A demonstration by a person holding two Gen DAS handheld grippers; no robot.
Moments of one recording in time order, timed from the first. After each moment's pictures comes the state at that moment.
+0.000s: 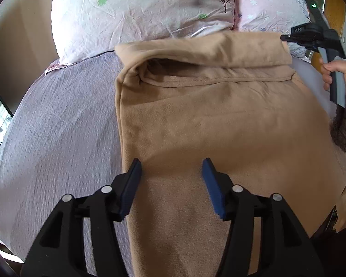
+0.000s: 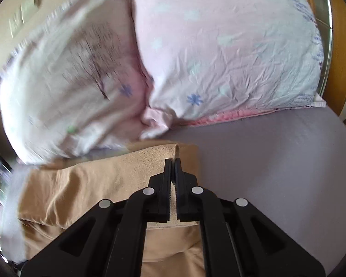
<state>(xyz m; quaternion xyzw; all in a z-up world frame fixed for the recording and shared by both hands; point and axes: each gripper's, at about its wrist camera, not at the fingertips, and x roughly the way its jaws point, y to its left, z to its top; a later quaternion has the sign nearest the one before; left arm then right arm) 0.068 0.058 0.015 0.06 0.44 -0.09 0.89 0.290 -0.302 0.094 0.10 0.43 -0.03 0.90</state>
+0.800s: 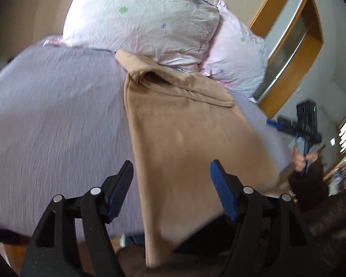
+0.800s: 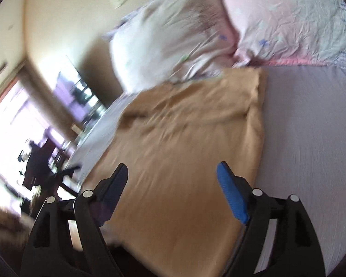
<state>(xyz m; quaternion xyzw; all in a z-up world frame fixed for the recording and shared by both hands) -0.033 0.158 0.036 -0.15 0.38 -0.25 0.88 0.103 -0.326 0.104 0.16 0.44 0.32 0.82</state>
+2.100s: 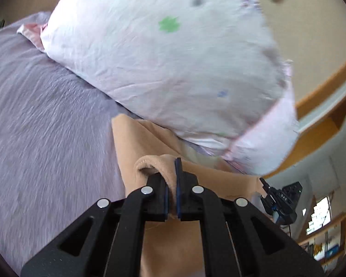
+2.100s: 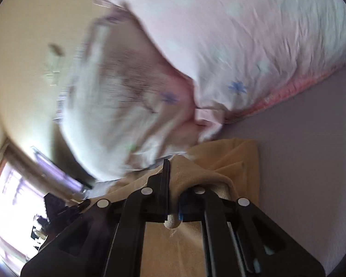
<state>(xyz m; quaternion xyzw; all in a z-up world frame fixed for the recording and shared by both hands) 0.266 0.149 0.041 -0.34 0.39 -0.18 0.83 0.345 -0.337 0.036 0.35 0.41 0.17 0.83</state>
